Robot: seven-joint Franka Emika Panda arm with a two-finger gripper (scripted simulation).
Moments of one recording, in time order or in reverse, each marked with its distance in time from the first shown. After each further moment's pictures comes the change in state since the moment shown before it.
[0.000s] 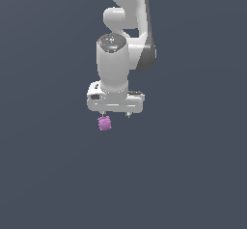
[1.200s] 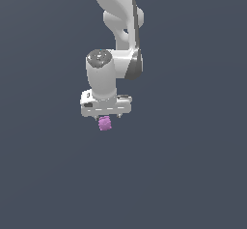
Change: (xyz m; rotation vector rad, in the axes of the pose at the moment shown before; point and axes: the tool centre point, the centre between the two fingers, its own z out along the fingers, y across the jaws) arm -0.021 0.039 0.047 0.003 -0.029 -0.170
